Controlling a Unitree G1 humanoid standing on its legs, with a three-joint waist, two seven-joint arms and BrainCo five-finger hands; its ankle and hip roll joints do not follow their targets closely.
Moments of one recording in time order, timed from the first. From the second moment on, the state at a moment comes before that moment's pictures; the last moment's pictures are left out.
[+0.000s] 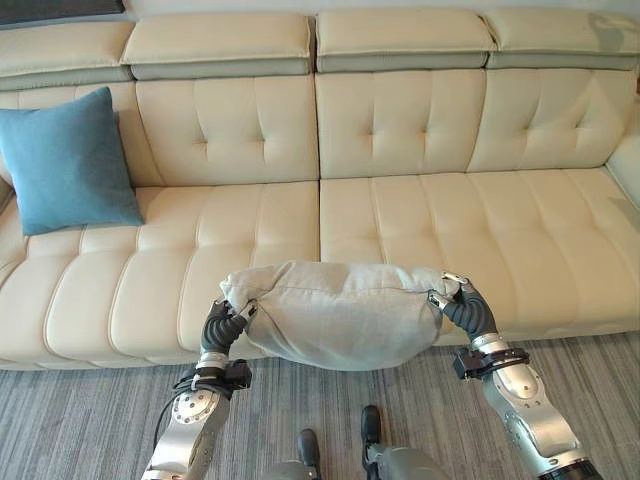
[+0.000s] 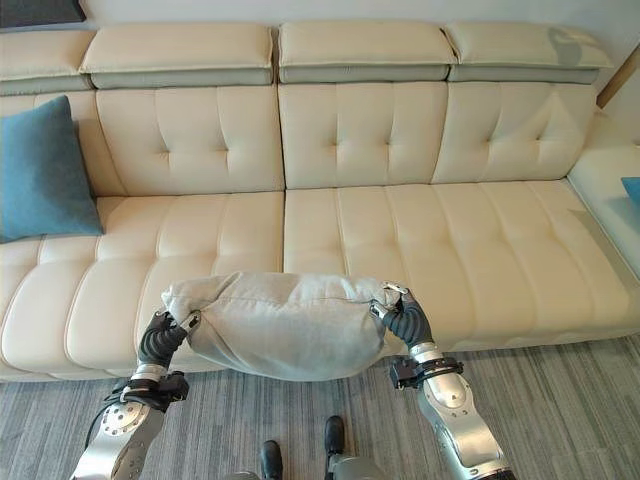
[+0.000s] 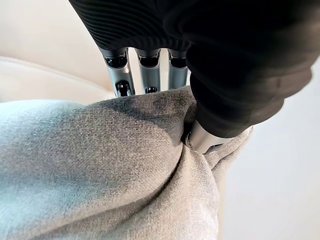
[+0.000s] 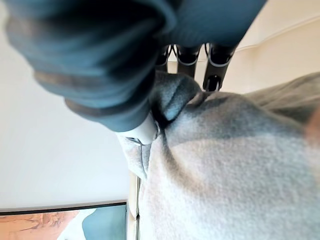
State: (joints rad) left arm 0.16 0.35 -0.12 0.05 -0.37 -0.16 0.17; right arm 0.06 -0.42 0.20 -0.06 0.34 -0.12 -0.04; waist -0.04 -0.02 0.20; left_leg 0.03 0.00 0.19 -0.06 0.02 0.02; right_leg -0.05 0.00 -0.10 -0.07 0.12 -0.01
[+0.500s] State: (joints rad) left arm 0.15 0.37 -0.11 0.05 -0.33 -0.15 0.18; right arm 0.05 -0.42 0.22 -0.05 0.35 -0.12 -0.04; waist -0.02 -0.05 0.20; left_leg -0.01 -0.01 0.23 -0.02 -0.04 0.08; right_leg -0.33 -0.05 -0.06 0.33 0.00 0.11
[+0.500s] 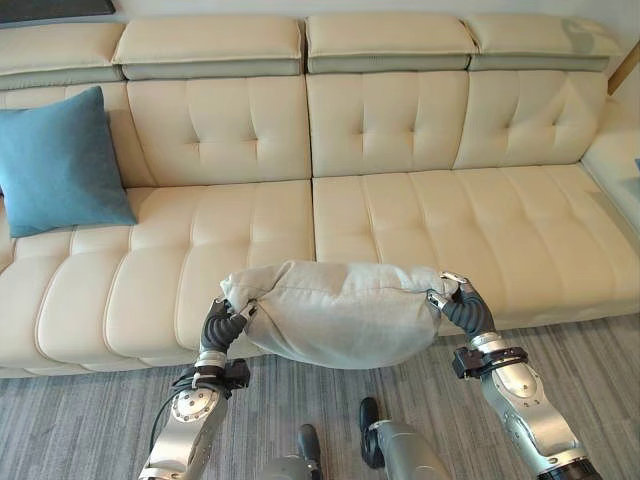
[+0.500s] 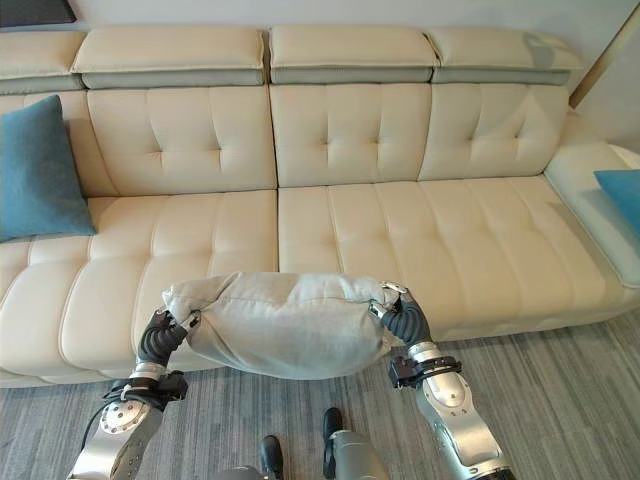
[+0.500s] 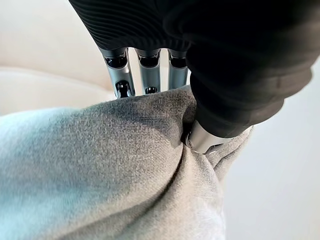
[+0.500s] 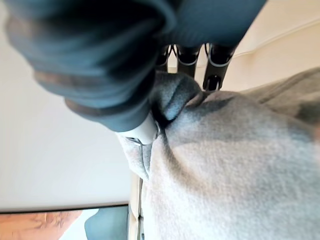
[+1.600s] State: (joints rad) left arm 0.14 0.33 -0.15 0.05 -0.32 -0.13 0.09; right arm 0.09 -0.45 0.12 -0.05 0.35 -0.12 -0.02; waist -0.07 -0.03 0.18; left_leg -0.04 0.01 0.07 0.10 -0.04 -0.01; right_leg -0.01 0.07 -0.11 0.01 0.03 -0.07
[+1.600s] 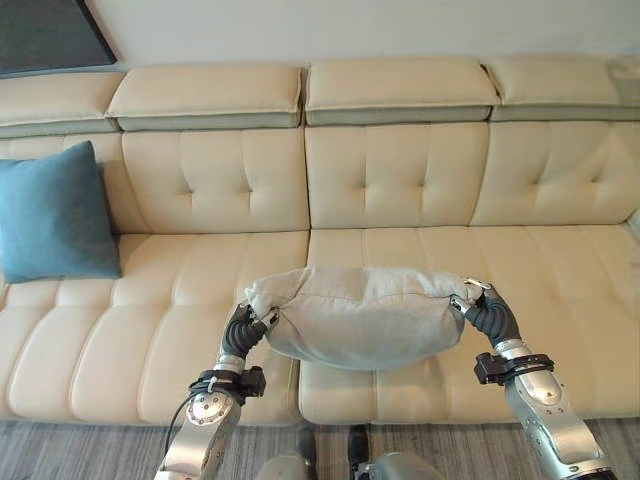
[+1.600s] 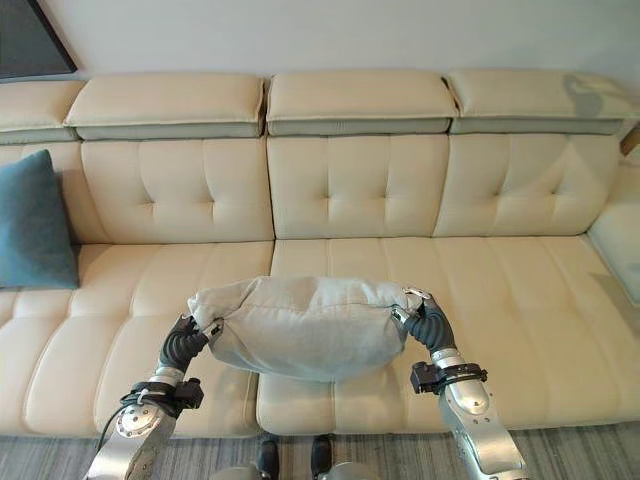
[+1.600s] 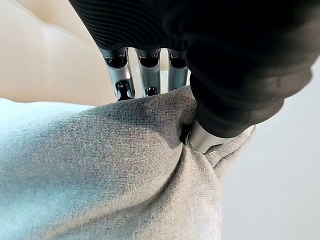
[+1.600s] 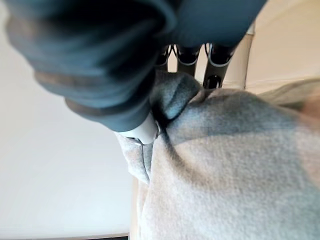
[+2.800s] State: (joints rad) left arm -0.91 0.61 -0.38 0.72 -0.30 -0.22 0.46; right arm -1.12 -0.58 0.38 0.78 0.38 -0.17 -0.35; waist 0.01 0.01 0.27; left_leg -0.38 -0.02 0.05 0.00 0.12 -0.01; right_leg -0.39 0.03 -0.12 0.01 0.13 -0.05
